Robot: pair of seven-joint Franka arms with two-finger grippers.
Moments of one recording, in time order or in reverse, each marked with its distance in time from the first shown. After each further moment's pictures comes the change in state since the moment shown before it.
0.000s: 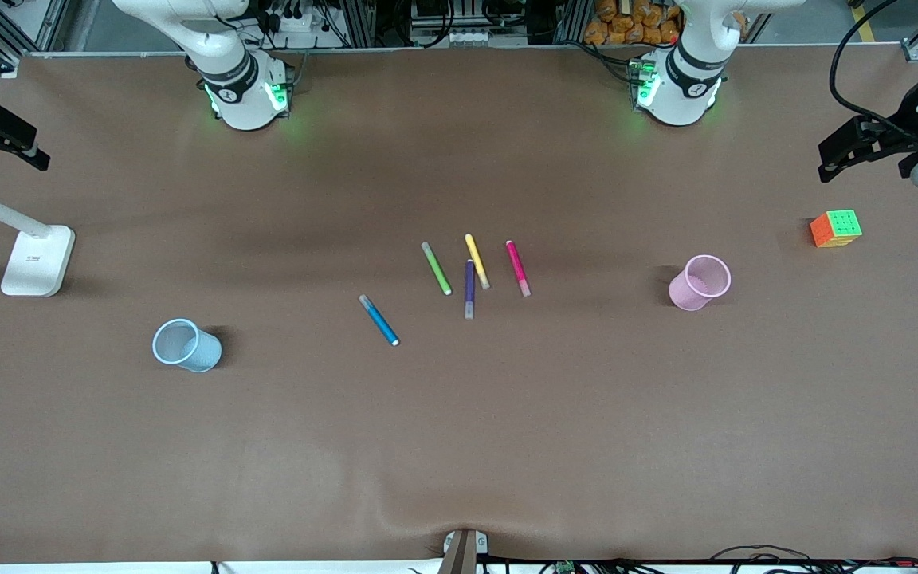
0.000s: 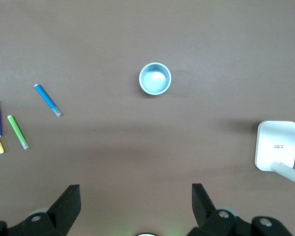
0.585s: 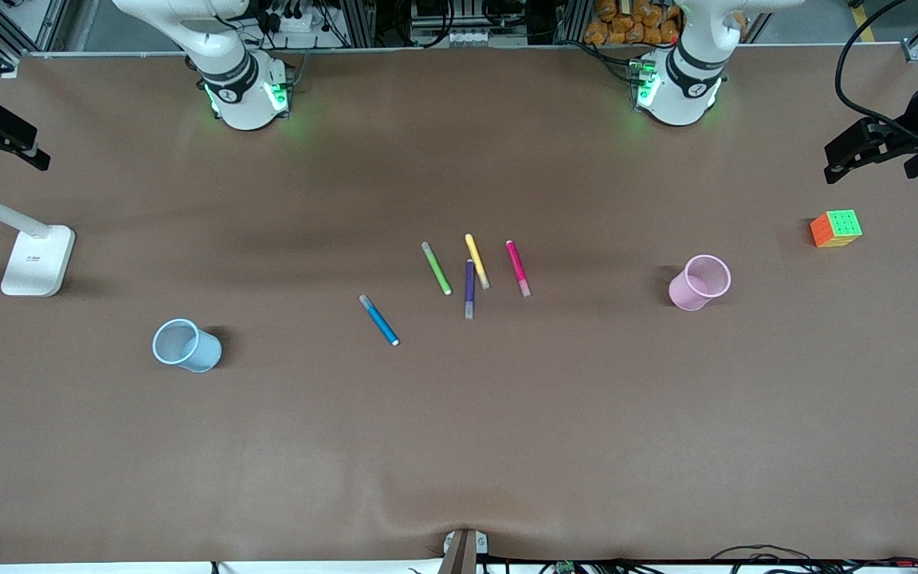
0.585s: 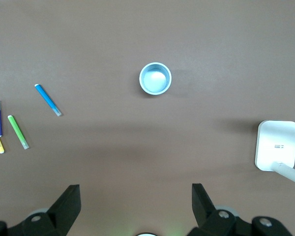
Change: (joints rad) left arm 0.011 0.002 0.000 0.000 0.000 0.000 0.000; right arm 0.000 0.000 0.000 -0.001 0.001 0.000 0.000
